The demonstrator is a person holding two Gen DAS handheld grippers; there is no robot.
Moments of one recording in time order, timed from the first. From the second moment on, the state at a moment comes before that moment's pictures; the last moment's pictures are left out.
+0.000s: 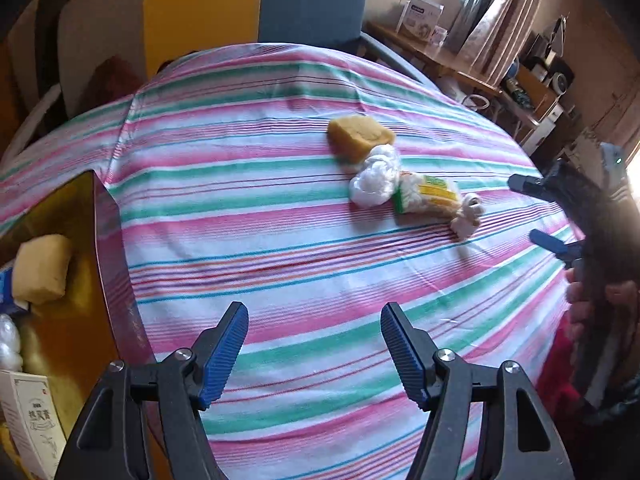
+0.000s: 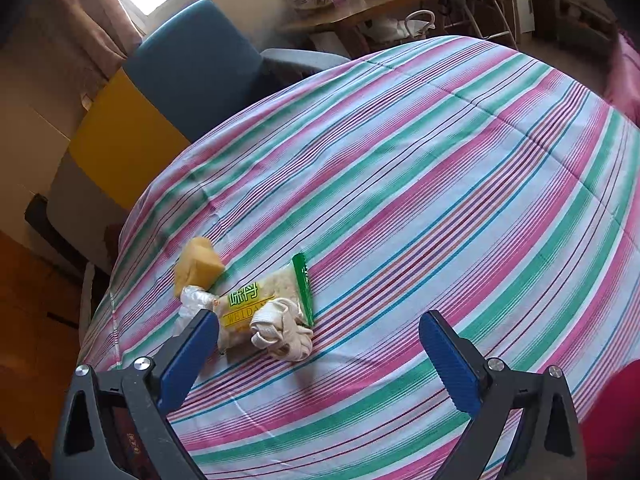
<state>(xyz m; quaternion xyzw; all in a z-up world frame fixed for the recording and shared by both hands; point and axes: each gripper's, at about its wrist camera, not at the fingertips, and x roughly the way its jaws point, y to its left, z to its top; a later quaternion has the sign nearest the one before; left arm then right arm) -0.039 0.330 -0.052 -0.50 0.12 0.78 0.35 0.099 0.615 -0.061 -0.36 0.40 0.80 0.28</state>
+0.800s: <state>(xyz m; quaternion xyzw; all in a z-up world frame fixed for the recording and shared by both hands) -0.033 0.362 -0.044 -0.41 0.21 0.82 0.34 0.095 0.610 -0.061 -0.38 0.40 0.79 0.27</state>
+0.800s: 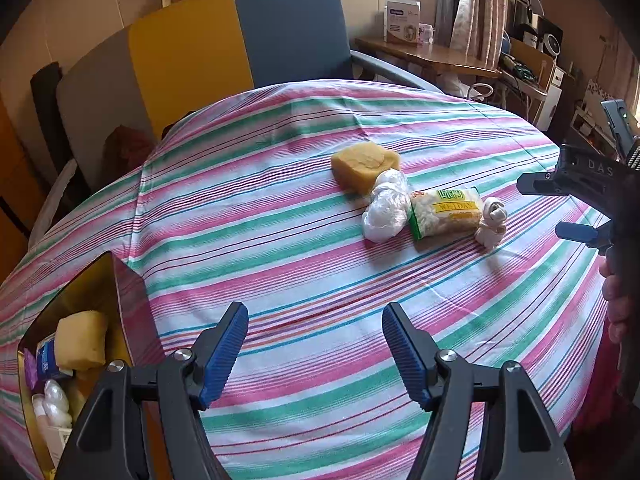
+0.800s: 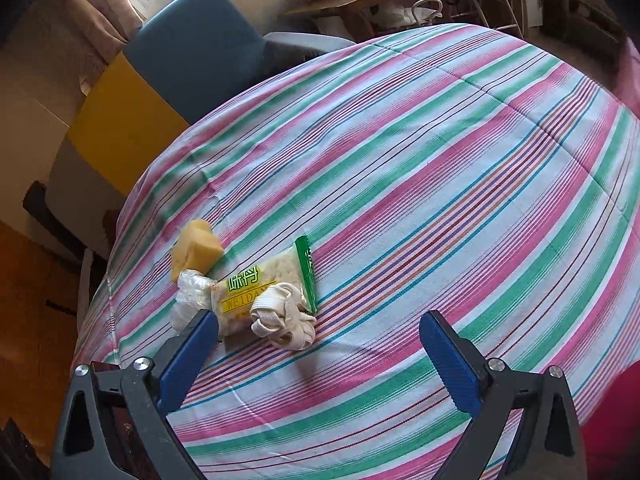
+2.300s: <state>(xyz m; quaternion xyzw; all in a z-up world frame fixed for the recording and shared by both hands) -0.118 0.475 -0.111 -0.48 0.14 0.79 0.36 0.084 0.607 -0.067 -0.39 0.41 0.78 0.27</state>
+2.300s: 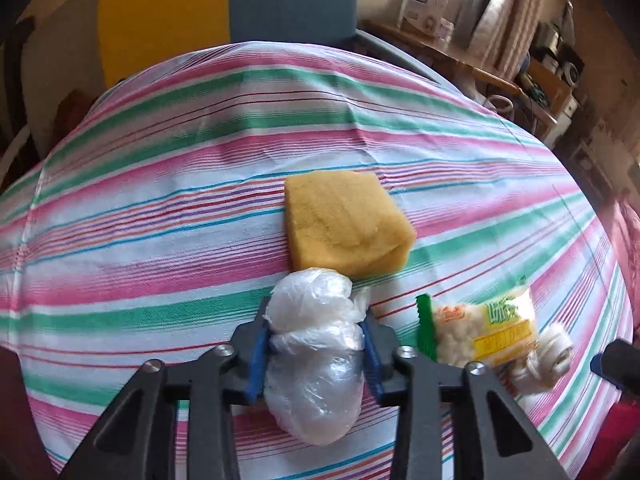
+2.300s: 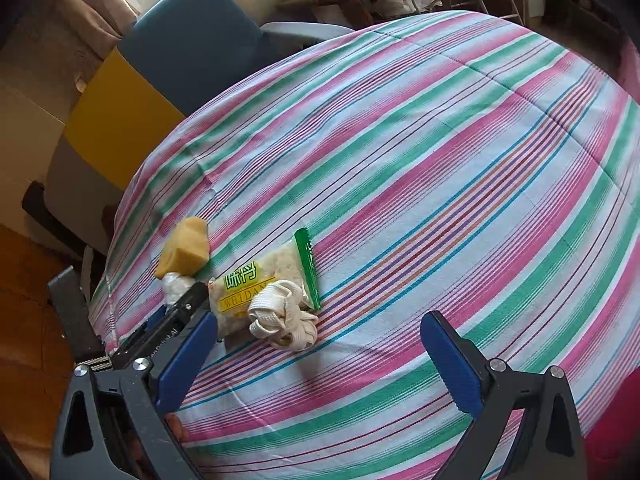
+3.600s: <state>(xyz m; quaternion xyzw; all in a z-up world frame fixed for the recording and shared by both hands) -0.035 0.386 -0.114 -0.42 0.14 0.83 0.35 0.026 0.594 -0.105 -0.47 0.27 0.81 0.22</state>
